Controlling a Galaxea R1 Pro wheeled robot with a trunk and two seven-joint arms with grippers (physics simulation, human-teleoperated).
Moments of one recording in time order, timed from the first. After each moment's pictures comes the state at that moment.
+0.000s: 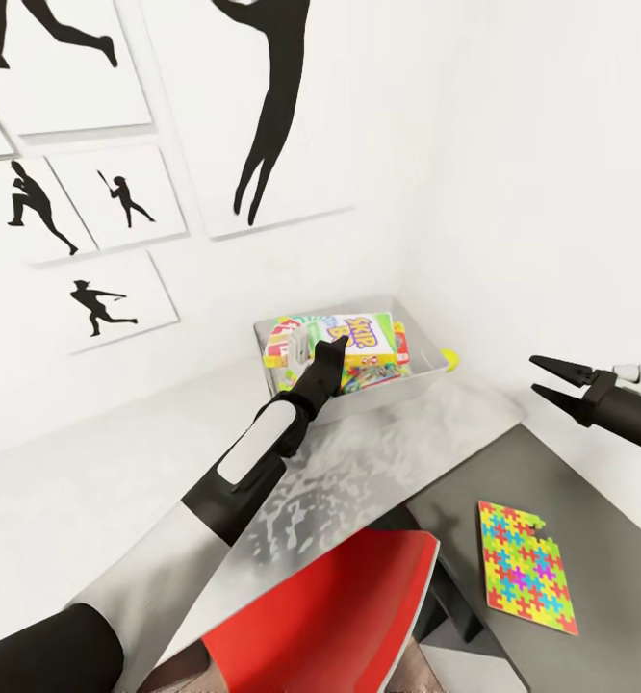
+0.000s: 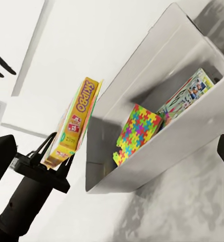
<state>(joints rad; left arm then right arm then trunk) -0.92 -0.17 -0.58 -1.11 1.71 -0.14 0.22 -0.53 -0.50 -0.36 -1.60 -1.49 1.04 0.07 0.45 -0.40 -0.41</state>
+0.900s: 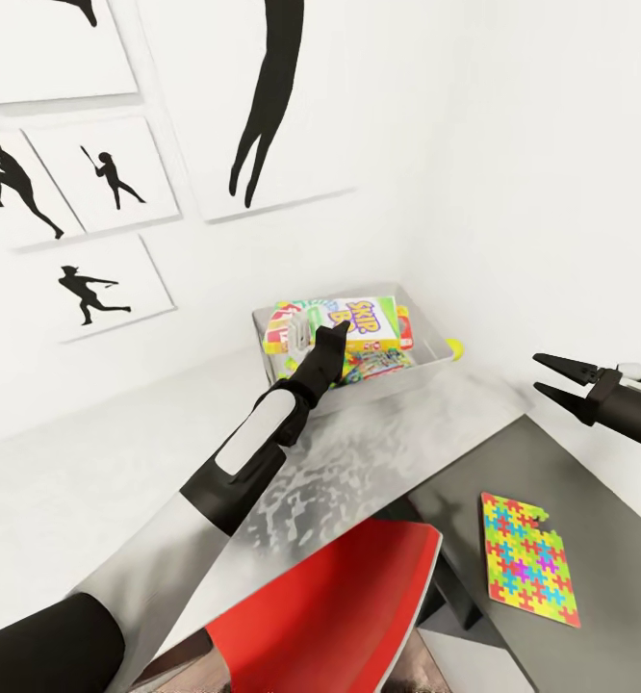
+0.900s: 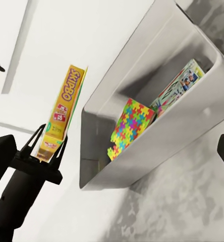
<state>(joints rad) -0.95 -0.17 -0.59 -1.14 1.71 -0.15 0.21 -0.53 -0.51 -0.37 -1.60 -1.51 1.04 0.07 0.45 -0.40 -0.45</state>
